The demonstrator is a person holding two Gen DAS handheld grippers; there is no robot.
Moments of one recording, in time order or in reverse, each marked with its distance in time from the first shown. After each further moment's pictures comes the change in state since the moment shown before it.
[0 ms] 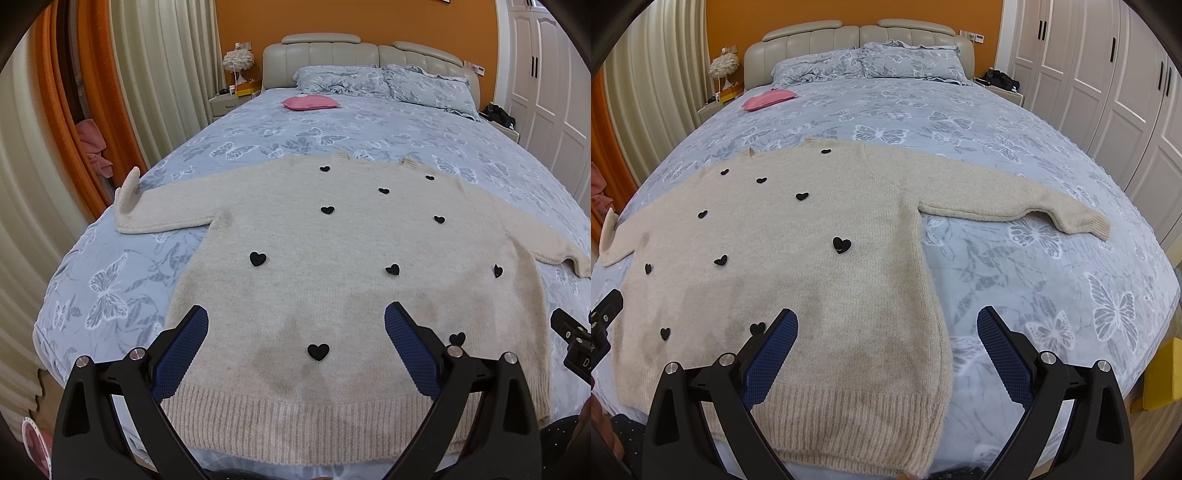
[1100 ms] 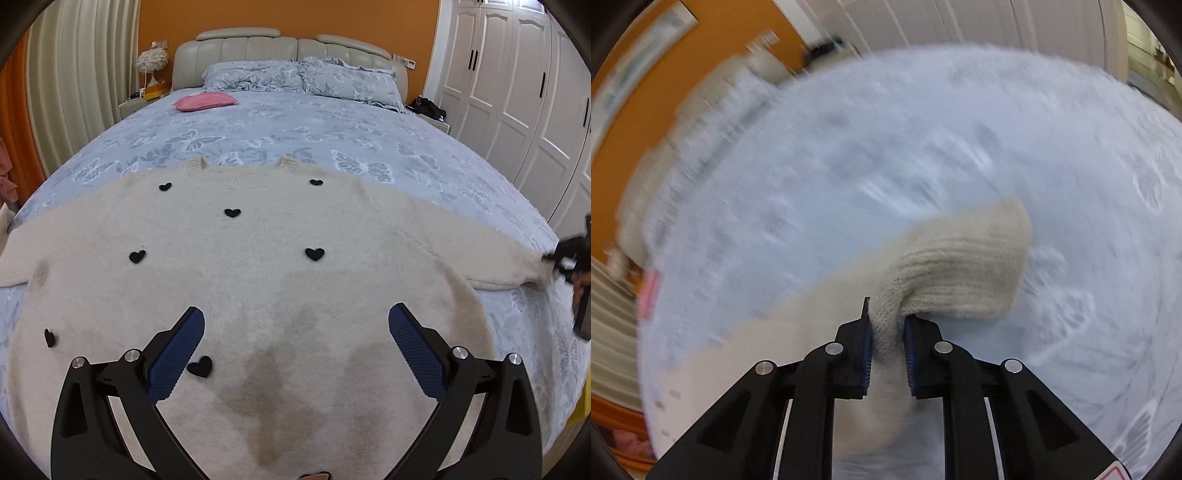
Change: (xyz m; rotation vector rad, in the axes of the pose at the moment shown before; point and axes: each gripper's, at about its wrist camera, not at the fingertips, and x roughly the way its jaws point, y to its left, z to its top) left arm 0.101 -0.144 0.050 0.086 -0.015 -0.312; right arm 0.162 -0.362 0.124 0.758 -0.054 0.048
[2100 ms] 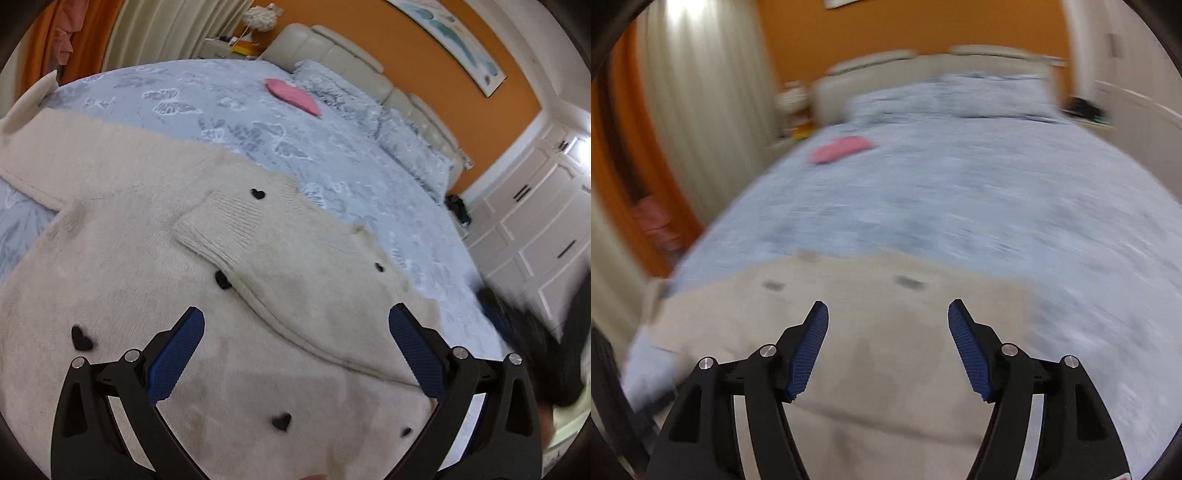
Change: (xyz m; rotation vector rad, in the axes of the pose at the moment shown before) left arm 0.000 0.140 0.030 -0.530 -0.023 -0.083; right arm -0.063 0.272 -0.215 -0.767 0.094 0.232
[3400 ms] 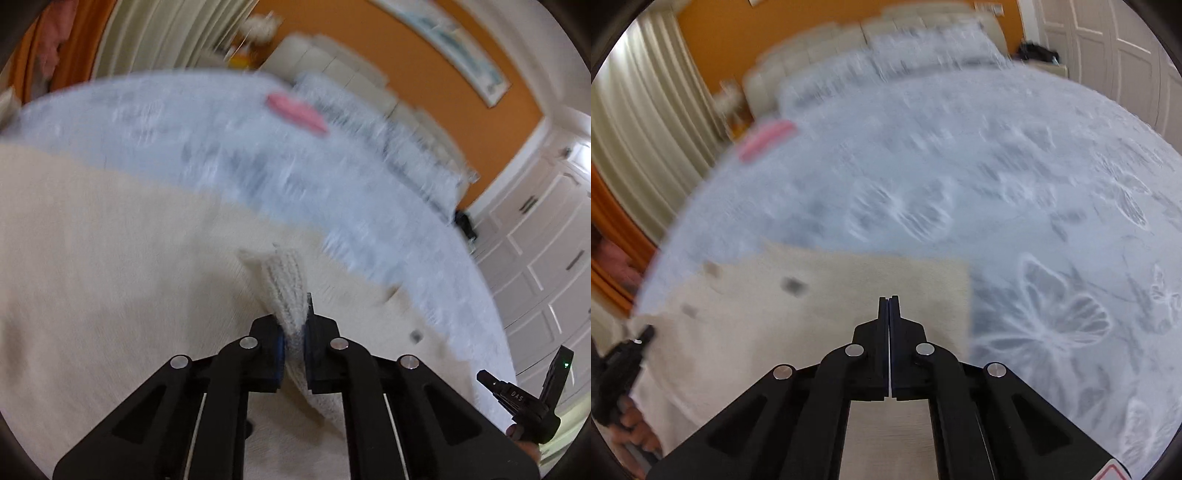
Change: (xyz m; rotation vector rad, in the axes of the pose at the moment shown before) left arm 0.070 0.023 0.078 0.043 -0.110 -0.042; right arm 0.085 -0.029 0.036 0.145 -0.012 0.068
